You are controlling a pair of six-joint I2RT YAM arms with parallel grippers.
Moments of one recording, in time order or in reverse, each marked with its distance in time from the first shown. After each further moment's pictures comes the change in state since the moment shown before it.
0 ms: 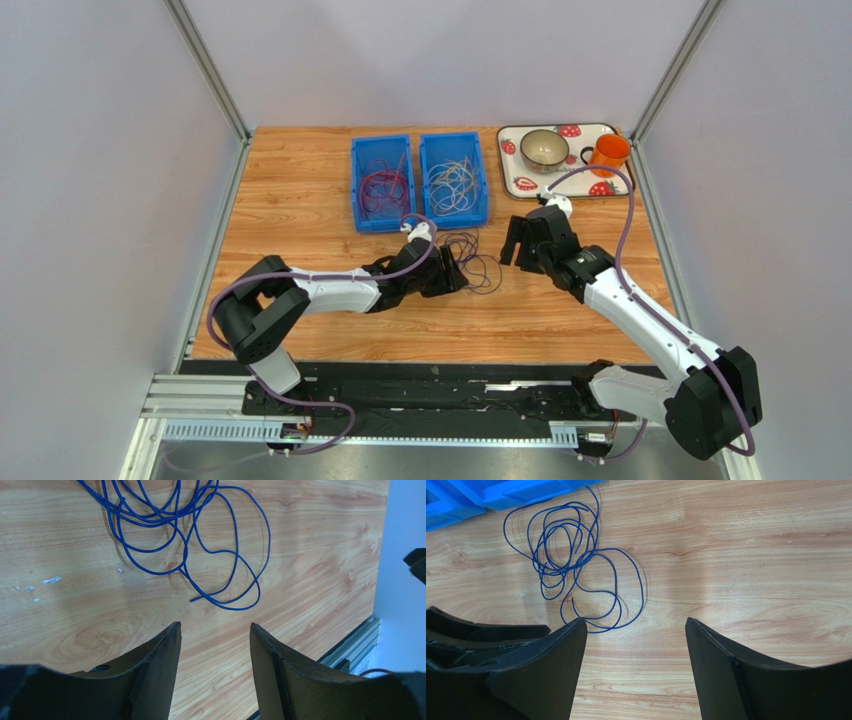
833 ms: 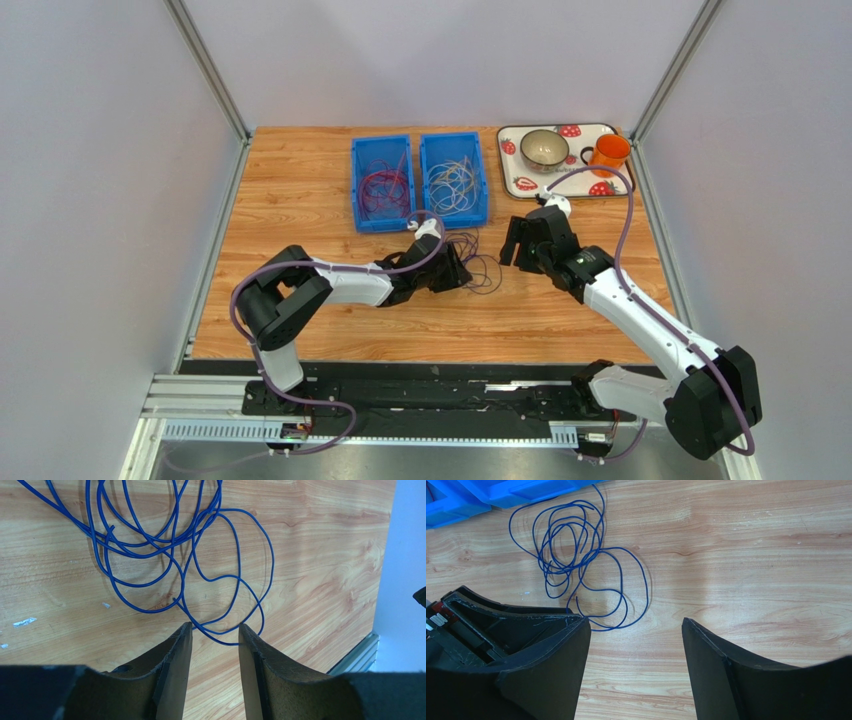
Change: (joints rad) left arm 0.004 0.138 0.076 0.054 -0.002 -0.032; right arm -0.002 -0.003 -0.010 0.018 -0.020 0.000
